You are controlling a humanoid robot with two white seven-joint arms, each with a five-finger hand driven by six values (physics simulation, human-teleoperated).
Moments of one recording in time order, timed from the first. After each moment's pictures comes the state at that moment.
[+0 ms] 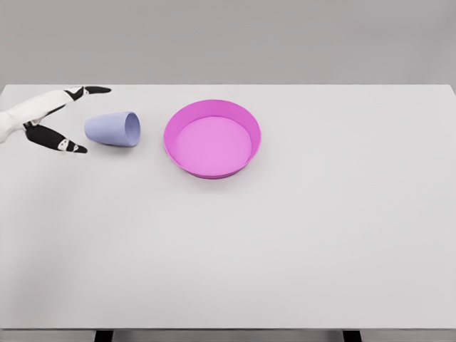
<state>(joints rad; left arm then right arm) -0.68 0.90 -0.73 -1.16 0.20 -0.61 -0.39 0.00 0.00 -0.13 0.05 -0.07 -0.07 0.09</state>
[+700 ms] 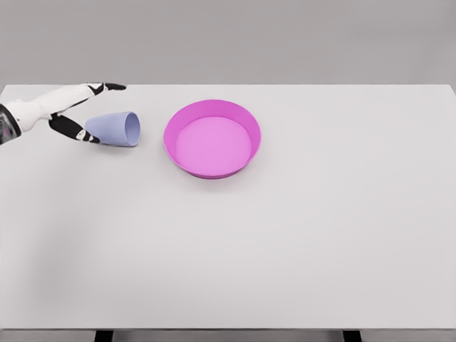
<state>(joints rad) -0.81 0.73 -0.76 -0.93 -0.02 -0.60 -0.39 0.00 0.00 -0.13 0.05 -0.06 -0.07 0.09</state>
